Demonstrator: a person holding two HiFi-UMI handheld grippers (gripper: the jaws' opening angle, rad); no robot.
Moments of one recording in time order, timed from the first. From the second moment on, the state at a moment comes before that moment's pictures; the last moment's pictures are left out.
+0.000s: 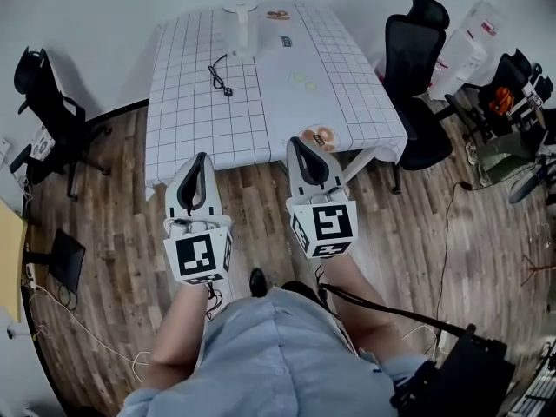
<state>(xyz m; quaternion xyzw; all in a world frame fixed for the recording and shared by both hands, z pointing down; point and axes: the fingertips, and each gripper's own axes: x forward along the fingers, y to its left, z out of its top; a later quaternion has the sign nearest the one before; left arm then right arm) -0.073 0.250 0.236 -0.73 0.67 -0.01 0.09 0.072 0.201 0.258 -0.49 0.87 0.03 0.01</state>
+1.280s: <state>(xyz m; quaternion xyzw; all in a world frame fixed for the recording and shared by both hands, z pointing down) -0.108 -0.064 0.235 -0.69 0.72 -0.05 0.09 0.037 -0.135 0.258 -0.43 0.90 0.02 0.01</state>
